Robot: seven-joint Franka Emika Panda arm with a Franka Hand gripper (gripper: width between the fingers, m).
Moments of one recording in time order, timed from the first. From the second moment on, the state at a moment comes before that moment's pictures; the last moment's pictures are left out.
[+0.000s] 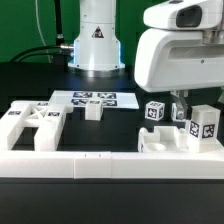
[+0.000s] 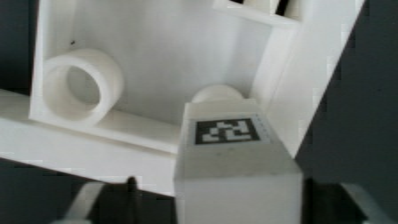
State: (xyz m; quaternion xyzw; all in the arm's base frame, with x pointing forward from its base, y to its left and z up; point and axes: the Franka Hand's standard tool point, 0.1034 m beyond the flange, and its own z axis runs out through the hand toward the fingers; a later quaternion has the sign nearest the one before) arm 0.648 0.116 0.078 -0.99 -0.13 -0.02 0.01
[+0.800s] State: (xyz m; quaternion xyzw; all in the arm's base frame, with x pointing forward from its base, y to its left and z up) arm 0.648 0.117 0.078 -0.98 0.17 -0.01 0.03
